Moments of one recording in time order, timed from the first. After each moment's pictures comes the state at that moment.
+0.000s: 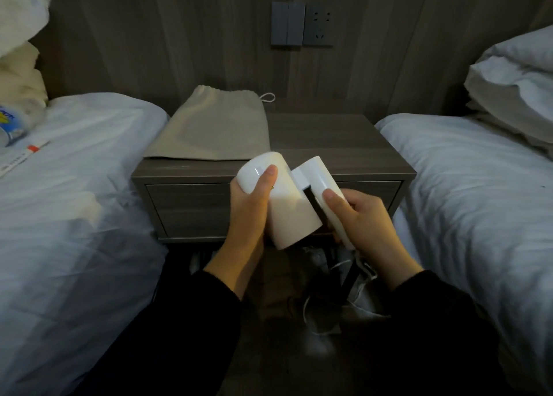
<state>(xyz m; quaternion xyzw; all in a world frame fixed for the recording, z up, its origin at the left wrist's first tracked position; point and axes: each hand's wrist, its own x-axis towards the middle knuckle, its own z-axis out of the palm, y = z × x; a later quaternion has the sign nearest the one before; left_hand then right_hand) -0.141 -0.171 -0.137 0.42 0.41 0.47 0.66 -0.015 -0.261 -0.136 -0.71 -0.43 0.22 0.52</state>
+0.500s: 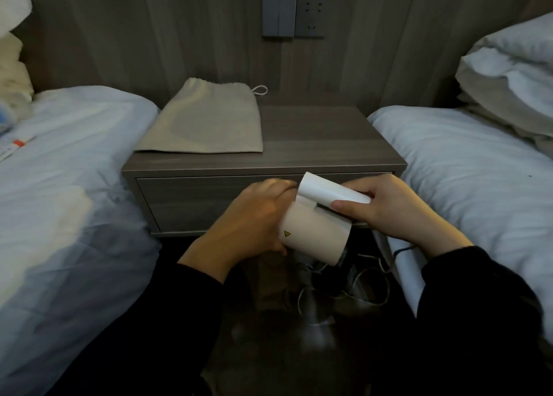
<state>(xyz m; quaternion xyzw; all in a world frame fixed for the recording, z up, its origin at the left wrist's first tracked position) -0.155 -0.154 -0.156 0.97 0.19 0.13 0.00 0.032 -0.281 -0.114 -0.73 -0.60 0.12 0.31</state>
